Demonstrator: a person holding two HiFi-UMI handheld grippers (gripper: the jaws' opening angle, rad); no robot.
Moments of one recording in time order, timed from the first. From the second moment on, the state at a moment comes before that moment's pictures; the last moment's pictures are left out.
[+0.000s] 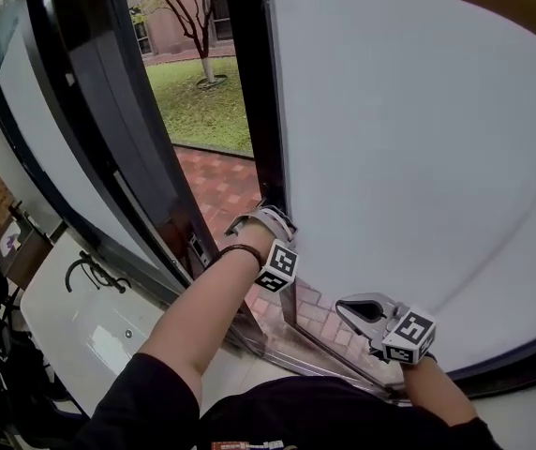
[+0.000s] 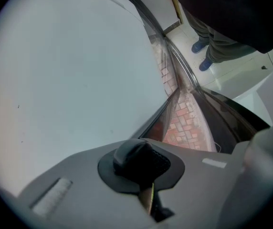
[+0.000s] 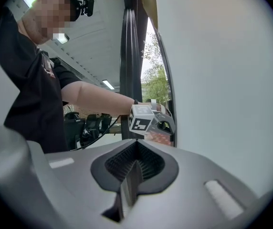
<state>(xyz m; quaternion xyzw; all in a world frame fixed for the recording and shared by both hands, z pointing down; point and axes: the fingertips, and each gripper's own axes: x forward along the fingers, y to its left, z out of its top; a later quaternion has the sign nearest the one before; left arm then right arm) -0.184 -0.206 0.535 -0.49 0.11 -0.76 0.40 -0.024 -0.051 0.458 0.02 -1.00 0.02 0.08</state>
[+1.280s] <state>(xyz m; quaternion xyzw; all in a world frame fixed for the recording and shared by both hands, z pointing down) 0.006 -0.530 0.511 -0.64 0.05 -0.52 0.56 -0.034 -0.469 0.456 0.29 -0.95 -0.01 0.08</state>
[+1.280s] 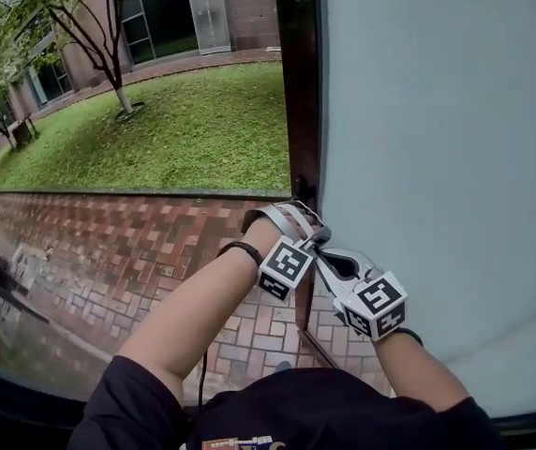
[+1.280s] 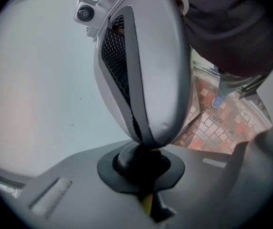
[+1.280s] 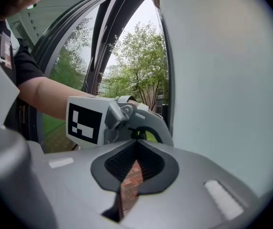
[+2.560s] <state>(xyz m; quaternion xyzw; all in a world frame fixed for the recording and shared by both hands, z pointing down) 0.046 -0.623 0.491 -0.97 0.16 -0.13 0.14 0.117 -0.630 0.512 0.37 -0.92 0.02 0.08</state>
